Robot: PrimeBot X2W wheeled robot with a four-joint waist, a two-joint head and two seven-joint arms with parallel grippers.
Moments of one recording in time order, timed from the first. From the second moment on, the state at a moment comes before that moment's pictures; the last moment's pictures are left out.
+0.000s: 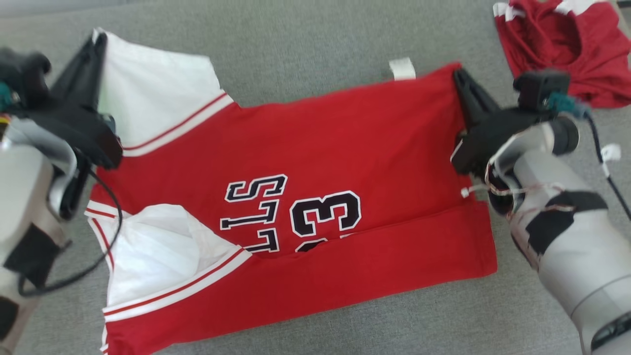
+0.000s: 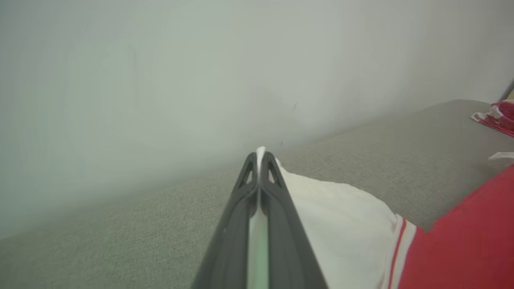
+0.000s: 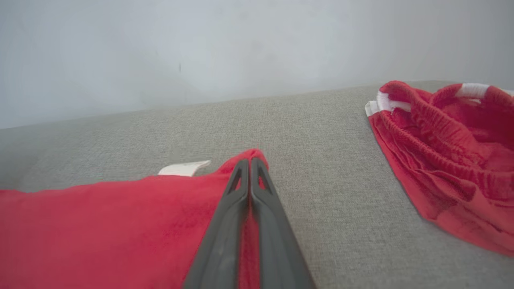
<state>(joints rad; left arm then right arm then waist) -1.06 0.52 -0.69 0.76 -0.75 -0.13 -0.25 -1.03 -0.33 0.64 1.01 0.77 0.13 -0.24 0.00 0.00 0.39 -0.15</state>
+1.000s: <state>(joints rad) -0.17 0.38 -0.34 0.16 -0.63 -0.02 -0.26 -0.35 -0.39 0.31 0.53 0.78 0.13 -0.26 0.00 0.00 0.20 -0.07</state>
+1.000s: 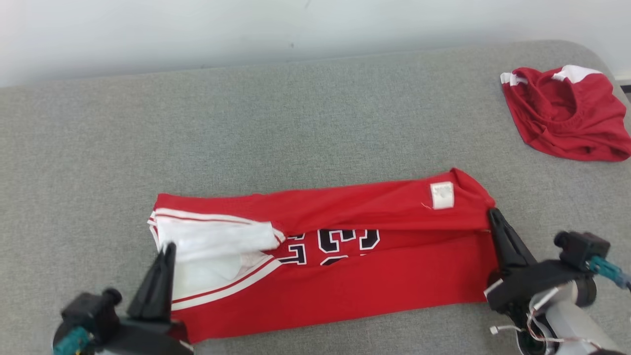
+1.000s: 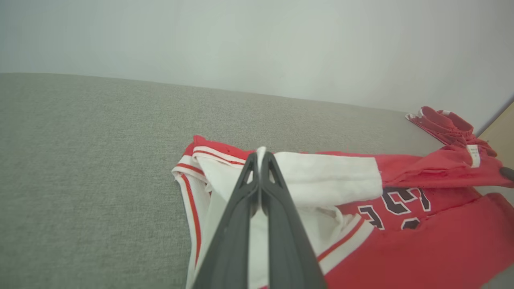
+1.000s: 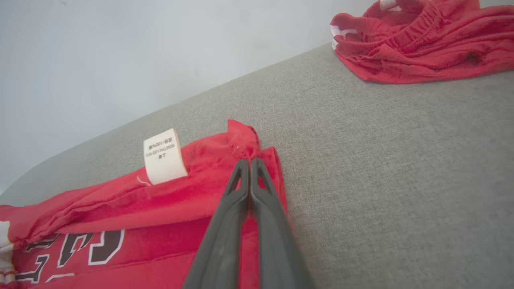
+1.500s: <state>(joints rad) -0.11 0.26 -0.17 0.18 -0.47 -0.02 -0.26 -0.26 -0.38 0.27 0.46 0.75 0.13 -0.26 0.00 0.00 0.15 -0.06</state>
